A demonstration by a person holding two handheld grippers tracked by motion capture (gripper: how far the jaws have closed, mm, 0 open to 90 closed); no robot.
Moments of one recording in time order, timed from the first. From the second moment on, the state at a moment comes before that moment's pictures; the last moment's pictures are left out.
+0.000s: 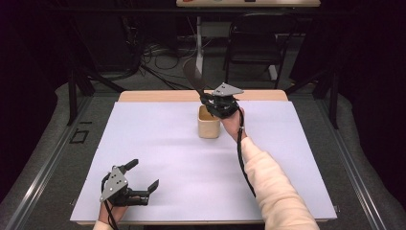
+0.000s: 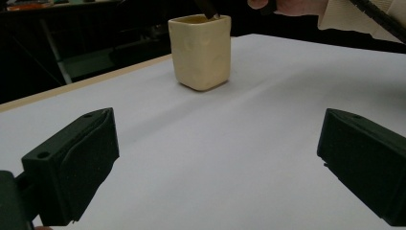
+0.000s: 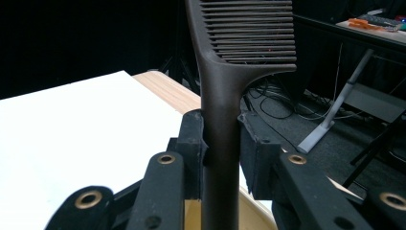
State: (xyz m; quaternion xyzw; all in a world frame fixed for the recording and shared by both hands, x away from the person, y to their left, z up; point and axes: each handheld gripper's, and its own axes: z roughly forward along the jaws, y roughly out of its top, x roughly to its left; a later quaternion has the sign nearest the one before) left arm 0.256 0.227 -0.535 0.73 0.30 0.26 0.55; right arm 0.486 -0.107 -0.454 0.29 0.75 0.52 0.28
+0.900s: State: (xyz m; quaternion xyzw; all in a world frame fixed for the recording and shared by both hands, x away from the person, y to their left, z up) left arm 0.256 0.227 -0.535 0.73 0.30 0.26 0.55; right arm 0.488 -0.105 -0.465 0.29 0.77 0.51 0.27
